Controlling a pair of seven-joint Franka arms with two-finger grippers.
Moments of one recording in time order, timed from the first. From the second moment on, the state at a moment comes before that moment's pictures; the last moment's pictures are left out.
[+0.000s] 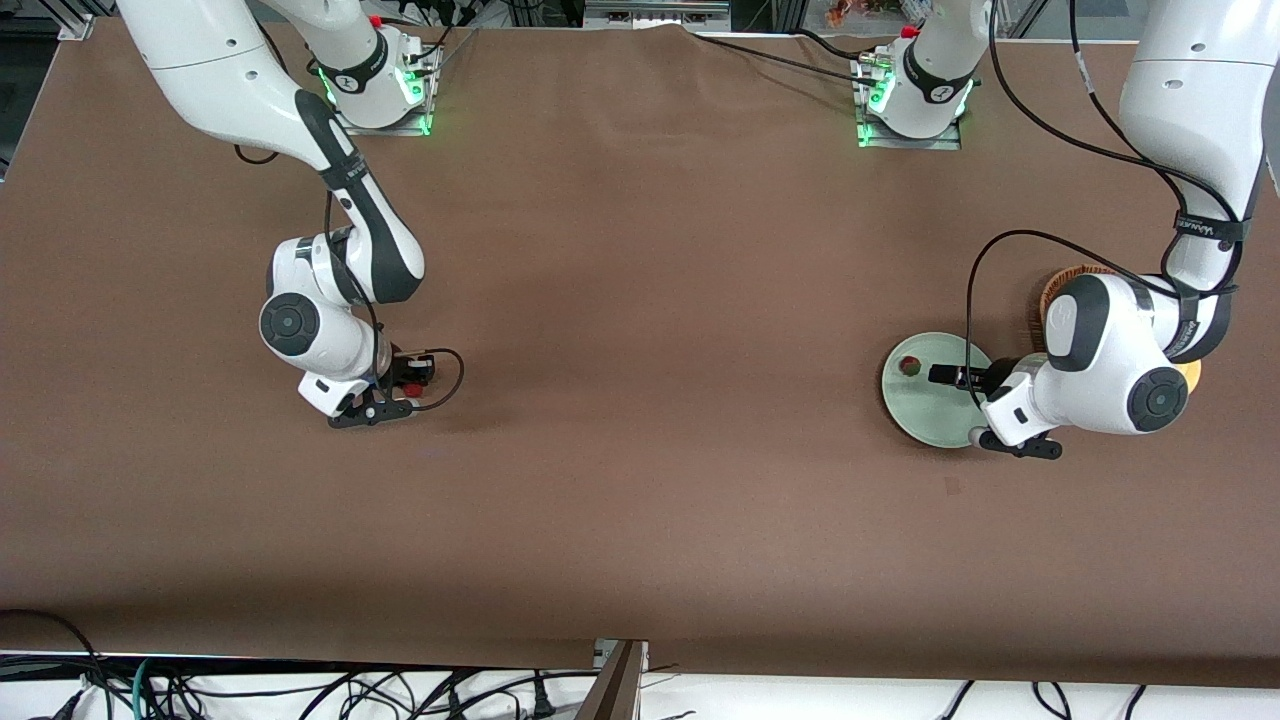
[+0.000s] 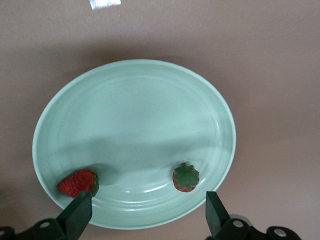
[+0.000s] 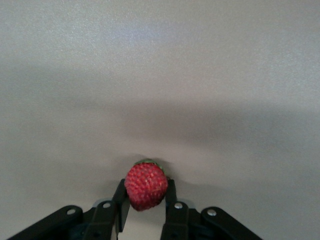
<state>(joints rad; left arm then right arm) 0.20 0.60 -0.21 -1.69 -0.03 1.92 0.13 0.22 0.56 0.01 -1.95 0.06 2.44 0.01</state>
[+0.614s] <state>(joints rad) 0.17 0.59 -0.22 -1.62 -0.03 1.85 0.13 0.32 0.58 0.10 -1.83 0.13 2.45 0.26</state>
